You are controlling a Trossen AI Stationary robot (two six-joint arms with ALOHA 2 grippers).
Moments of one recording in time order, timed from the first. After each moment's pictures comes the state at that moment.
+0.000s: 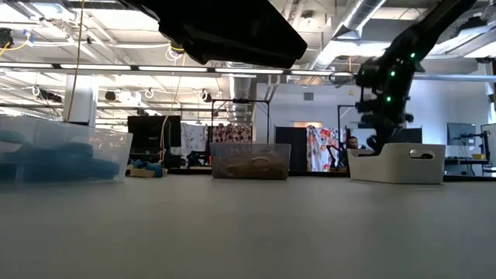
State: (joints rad) left arm -0.55 1.90 1.13 0.23 -0.64 -0.15; right arm -1.07 1.41 0.91 -0.61 0.11 -0.21
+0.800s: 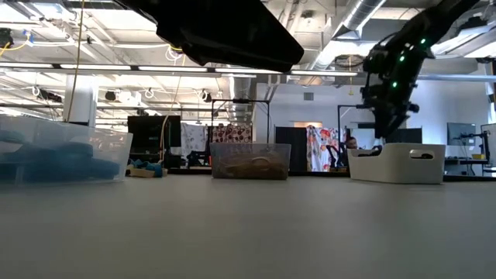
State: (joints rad) left arm -0.55 1.90 1.13 0.21 -0.64 -0.15; right arm -1.07 1.29 0.91 -0.67 0.05 -0.16
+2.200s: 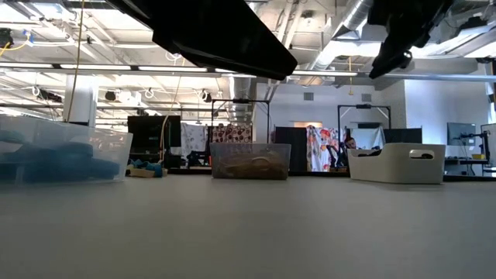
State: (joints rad) left arm -0.55 1.90 1.13 0.17 -0.63 -0.14; right arm -0.24 0.90 0.91 -0.81 -0.03 0.13
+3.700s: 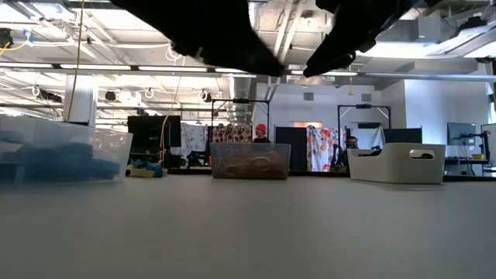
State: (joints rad) left arm -0.53 1.90 1.13 0.17 -0.92 -0.02; right arm 0.12 1.30 0.91 -0.27 0.19 0.10
